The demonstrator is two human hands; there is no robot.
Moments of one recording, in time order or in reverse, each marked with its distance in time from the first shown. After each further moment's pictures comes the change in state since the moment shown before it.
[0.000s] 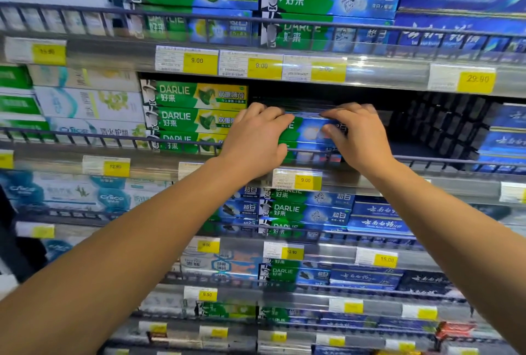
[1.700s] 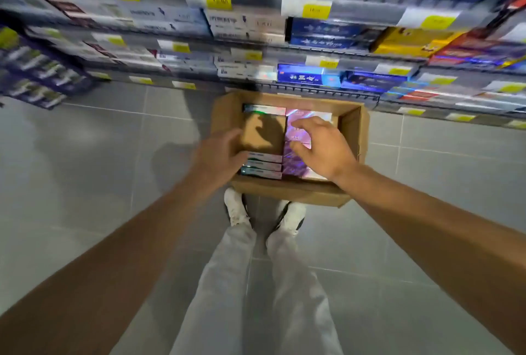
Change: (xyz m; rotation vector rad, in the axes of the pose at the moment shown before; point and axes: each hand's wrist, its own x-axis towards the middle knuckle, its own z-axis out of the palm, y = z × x) left_hand -0.494 0.290 0.354 -0.532 -1.040 -0.912; right_hand -0.672 0.060 0.188 0.467 -1.196 0.449
